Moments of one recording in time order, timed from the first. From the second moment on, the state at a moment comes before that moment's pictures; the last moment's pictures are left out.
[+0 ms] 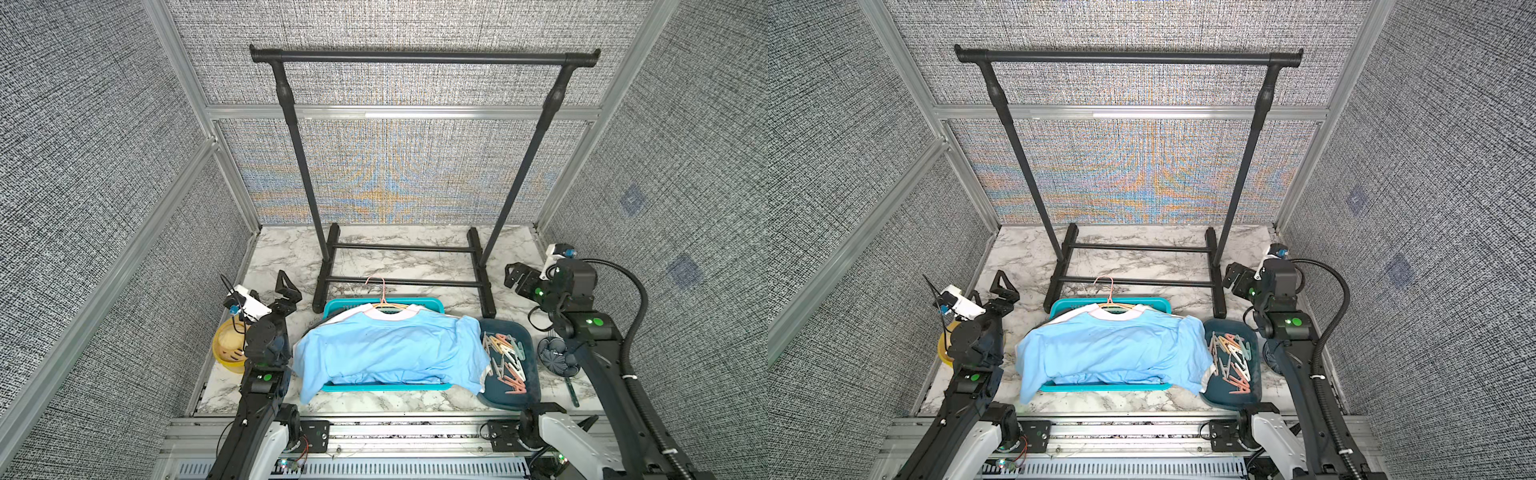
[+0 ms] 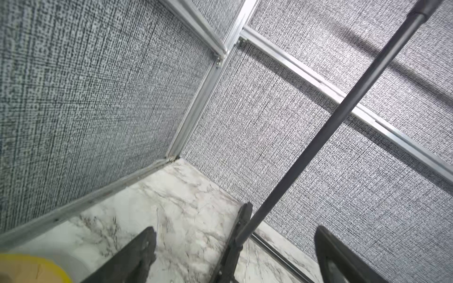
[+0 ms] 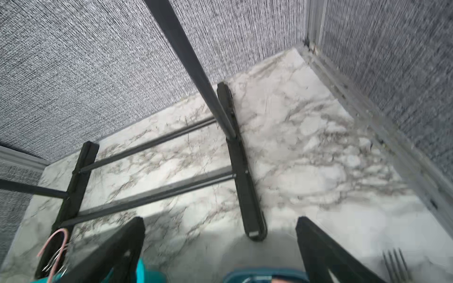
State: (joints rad) left arm -0.11 0.59 0.36 0.32 -0.33 -0.58; right arm 0.01 0.93 0.96 -0.60 -0.04 0.44
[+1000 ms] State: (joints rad) left arm -0.13 0.96 0.78 -0.47 0.44 -0.45; right arm 0.14 0.97 0.65 -0.95 -0.19 0.62
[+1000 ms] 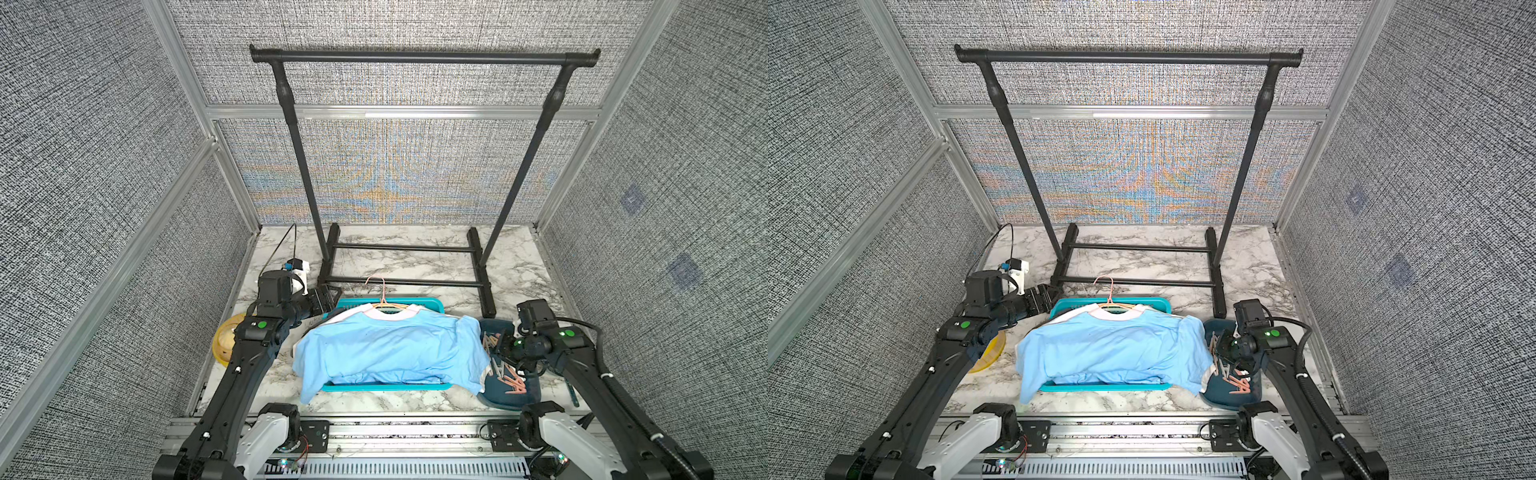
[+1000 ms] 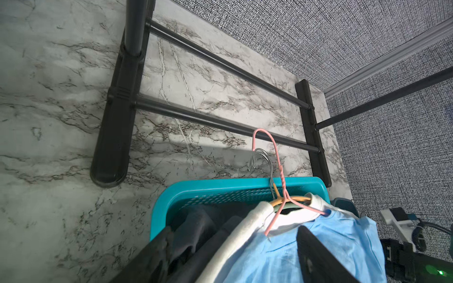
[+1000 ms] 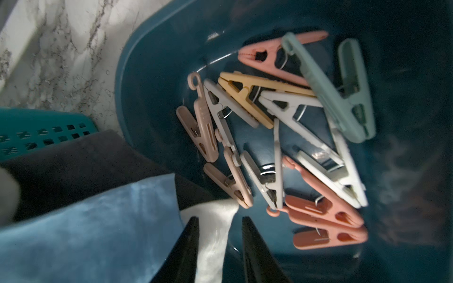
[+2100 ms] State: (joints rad) left arm -0.13 0.93 0.75 -0.47 0.39 -0.47; right arm 0.14 1.24 0.62 -0.66 -0.11 0.53
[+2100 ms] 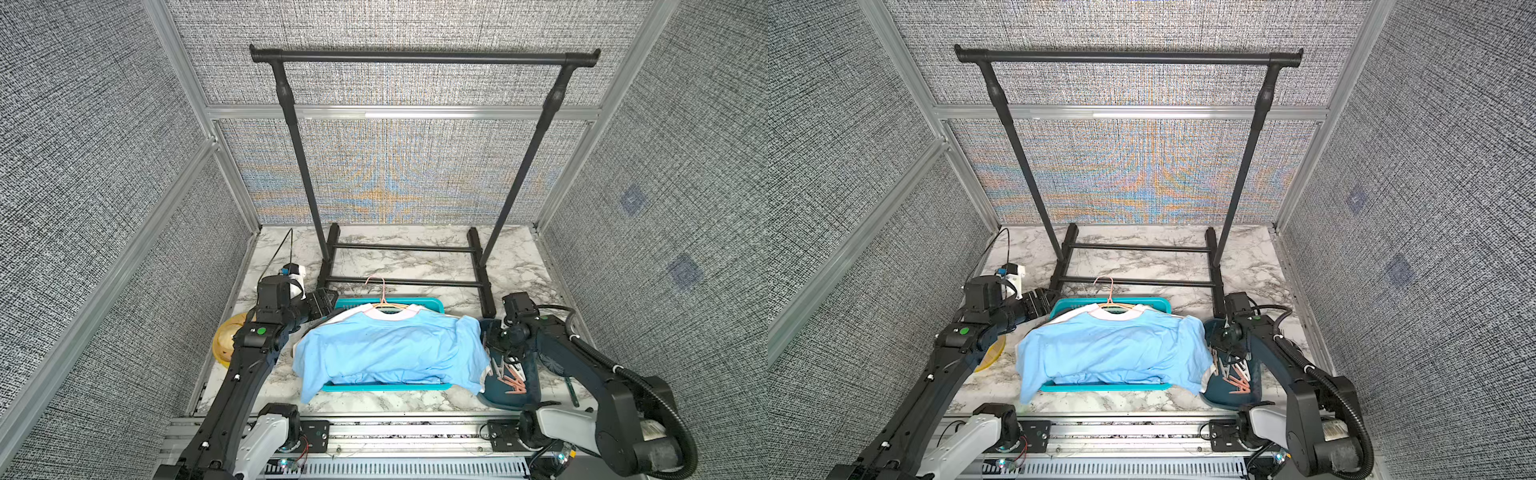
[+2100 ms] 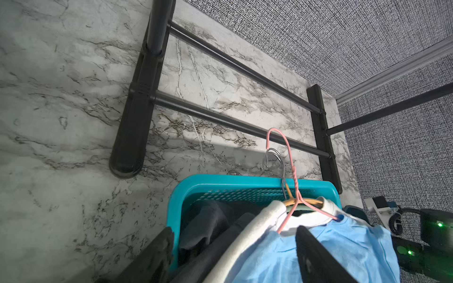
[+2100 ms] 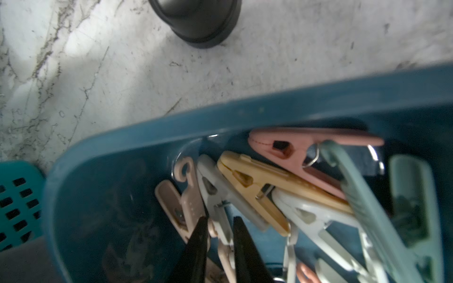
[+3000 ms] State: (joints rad) left arm -0.13 0.95 0.75 -0.48 0.39 -0.47; right arm 0.19 1.26 0.64 -0.69 -0.03 0.53
